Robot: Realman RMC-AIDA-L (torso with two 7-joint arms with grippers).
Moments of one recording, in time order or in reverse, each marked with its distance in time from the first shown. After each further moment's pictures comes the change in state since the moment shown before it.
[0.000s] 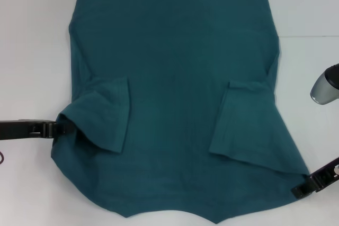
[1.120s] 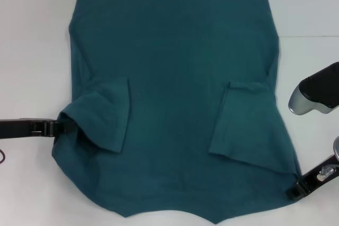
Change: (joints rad) left arm -0.003 0.000 0.000 -0.005 -0.006 -0.004 0.002; right arm 0.007 0.003 -0.131 0.033 -0.020 0.076 0.053
